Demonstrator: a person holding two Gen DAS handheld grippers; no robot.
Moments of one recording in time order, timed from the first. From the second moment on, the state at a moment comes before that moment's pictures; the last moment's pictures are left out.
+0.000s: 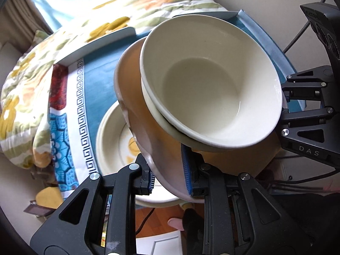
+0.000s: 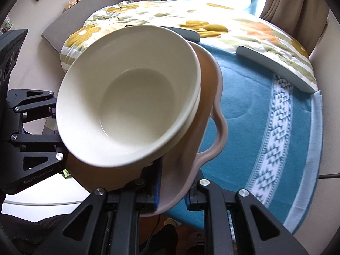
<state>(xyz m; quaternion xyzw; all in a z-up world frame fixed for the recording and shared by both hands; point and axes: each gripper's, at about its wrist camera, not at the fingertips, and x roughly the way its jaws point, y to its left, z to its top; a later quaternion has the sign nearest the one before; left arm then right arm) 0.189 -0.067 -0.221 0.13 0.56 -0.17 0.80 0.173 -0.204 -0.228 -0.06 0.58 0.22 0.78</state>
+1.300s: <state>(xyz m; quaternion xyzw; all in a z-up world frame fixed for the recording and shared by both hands) 0.203 0.005 -0.276 0.14 0.58 -0.20 0.78 0.172 -0.128 -0.274 -0.02 0.62 0.15 0.77</state>
